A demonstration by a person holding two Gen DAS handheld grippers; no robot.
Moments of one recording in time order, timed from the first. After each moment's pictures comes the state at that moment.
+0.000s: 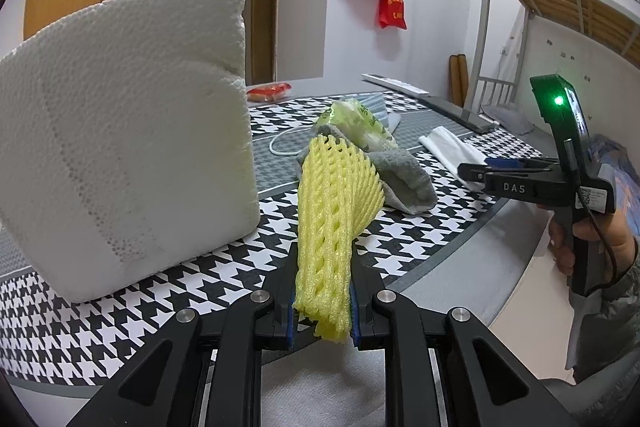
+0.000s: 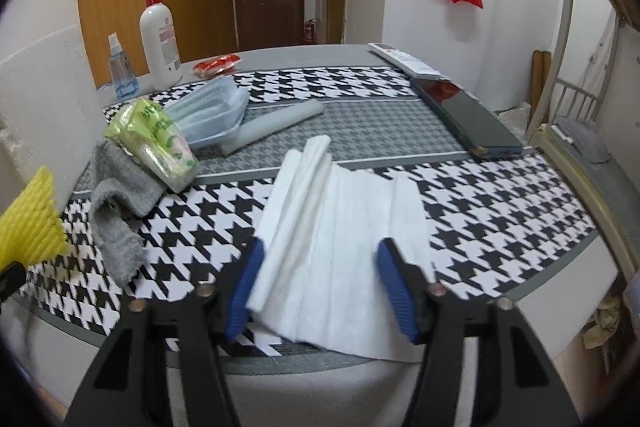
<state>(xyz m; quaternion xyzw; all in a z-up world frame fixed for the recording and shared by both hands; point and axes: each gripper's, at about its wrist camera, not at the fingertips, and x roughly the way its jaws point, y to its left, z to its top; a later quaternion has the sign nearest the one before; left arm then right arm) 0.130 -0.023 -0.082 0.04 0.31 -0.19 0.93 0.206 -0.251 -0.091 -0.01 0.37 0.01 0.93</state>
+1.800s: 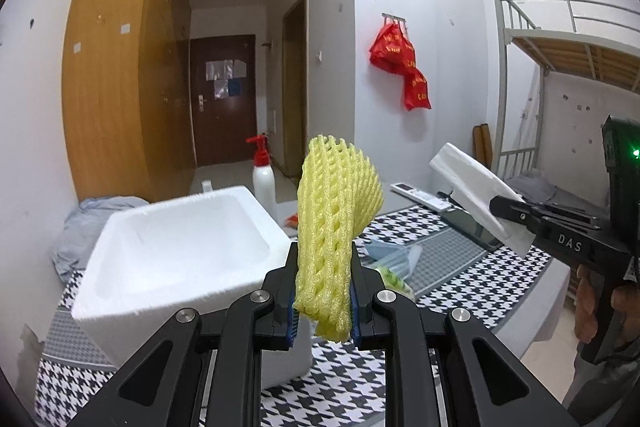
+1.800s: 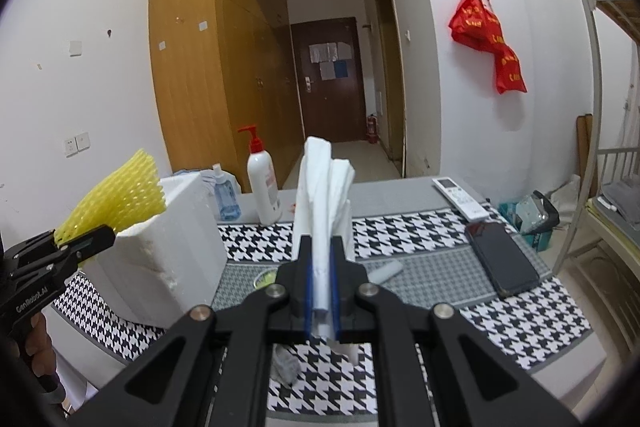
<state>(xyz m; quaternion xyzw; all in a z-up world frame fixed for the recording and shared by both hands) 0.131 -0.018 0.037 0.03 0.17 -0.13 0.98 0.167 -0.226 0.044 0.04 0.19 0.13 0.97</state>
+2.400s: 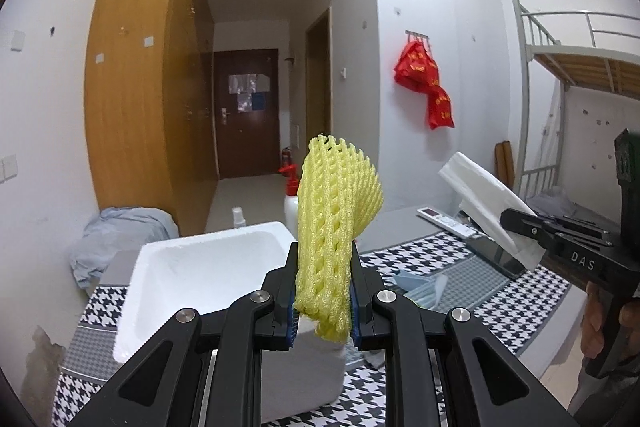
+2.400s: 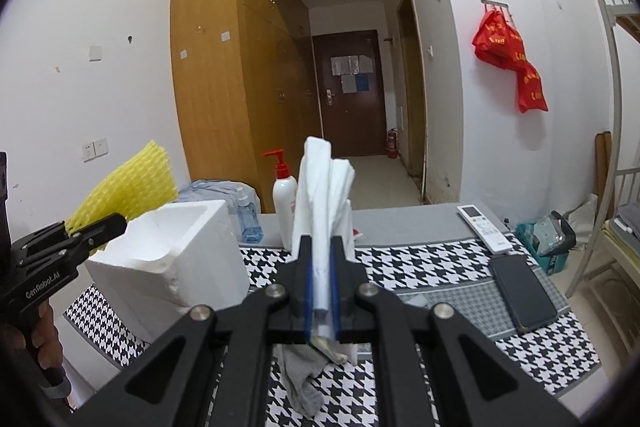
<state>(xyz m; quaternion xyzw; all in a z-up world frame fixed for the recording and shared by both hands) 0.139 0.002 0.058 0.02 0.14 -0.09 0.99 0.181 -0.207 0.067 0.03 0.17 0.17 0.97</state>
